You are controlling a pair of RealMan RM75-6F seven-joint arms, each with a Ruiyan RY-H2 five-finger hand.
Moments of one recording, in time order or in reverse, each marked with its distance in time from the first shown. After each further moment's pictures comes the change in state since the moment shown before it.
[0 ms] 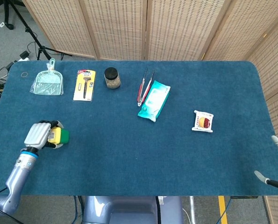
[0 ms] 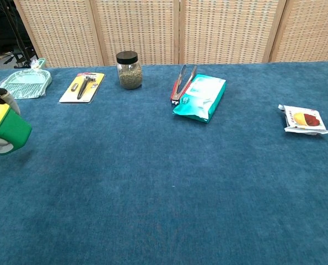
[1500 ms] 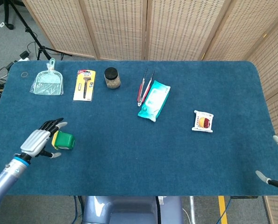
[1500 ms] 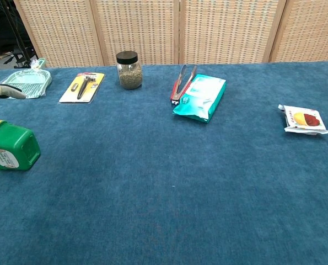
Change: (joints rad) left arm -0.011 0.154 0.139 -0.032 0.280 0.011 -0.204; right arm 0.002 0.004 0.000 0.003 0.008 -0.010 -0.001
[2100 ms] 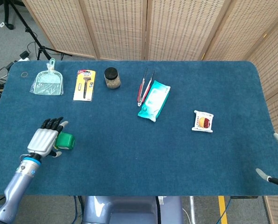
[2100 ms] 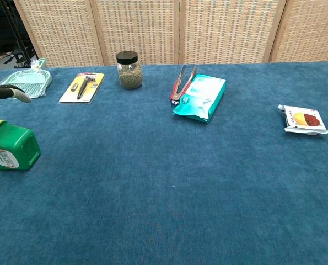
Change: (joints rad) left arm -0.063 0.002 -0.086 -0.350 -0.540 -0.008 0.836; right arm 0.010 0.002 0.012 0.020 0.005 -0.001 0.051
